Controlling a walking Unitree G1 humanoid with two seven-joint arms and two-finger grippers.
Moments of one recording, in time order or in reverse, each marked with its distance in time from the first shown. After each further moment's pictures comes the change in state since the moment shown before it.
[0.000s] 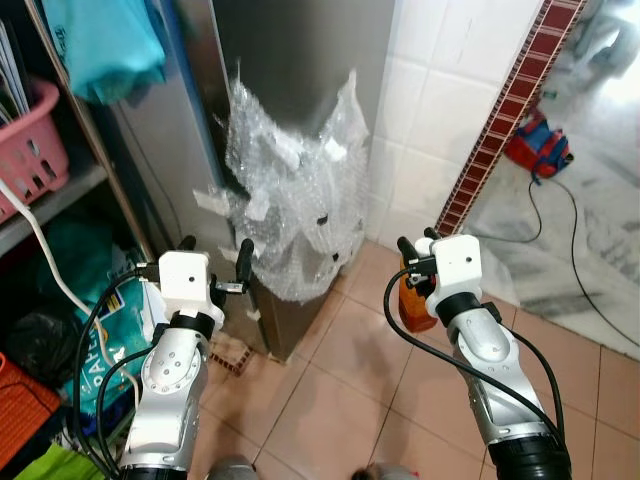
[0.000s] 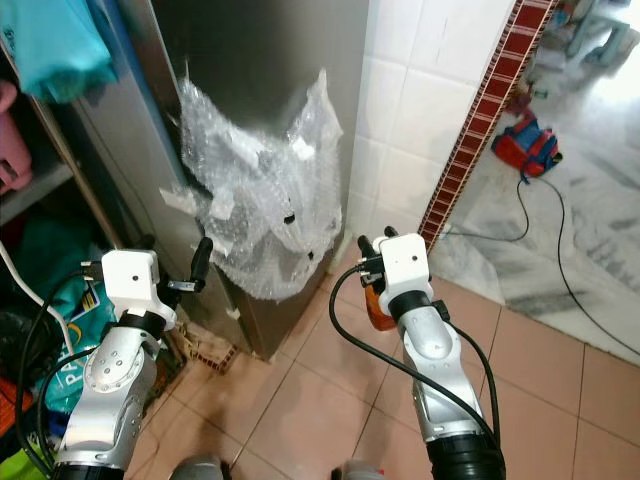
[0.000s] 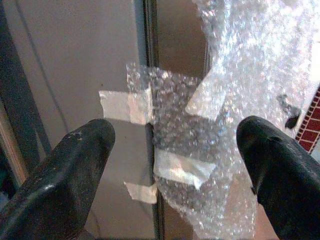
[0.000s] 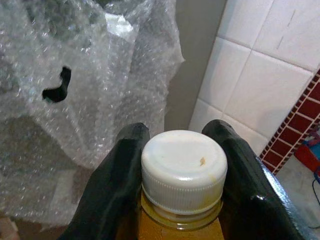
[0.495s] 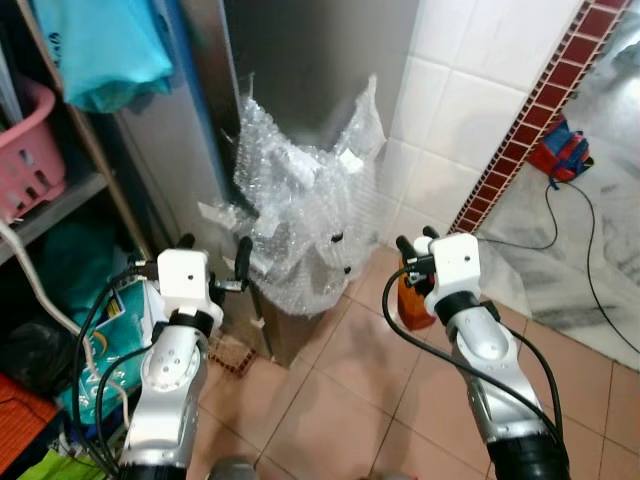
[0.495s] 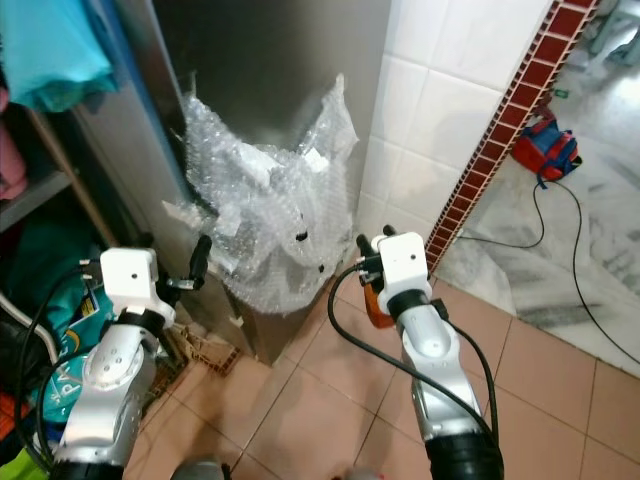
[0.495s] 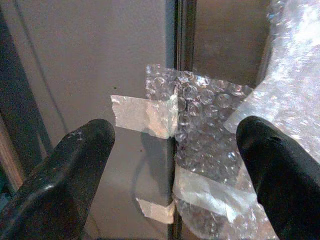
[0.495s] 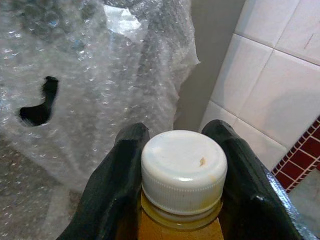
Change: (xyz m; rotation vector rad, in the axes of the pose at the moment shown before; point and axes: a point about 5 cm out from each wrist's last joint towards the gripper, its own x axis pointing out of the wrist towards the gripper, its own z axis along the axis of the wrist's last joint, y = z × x) left arm 0.001 0.001 0.000 0.002 0.000 0.002; right arm 0.001 0.002 0.001 -0.002 -0.003 0.006
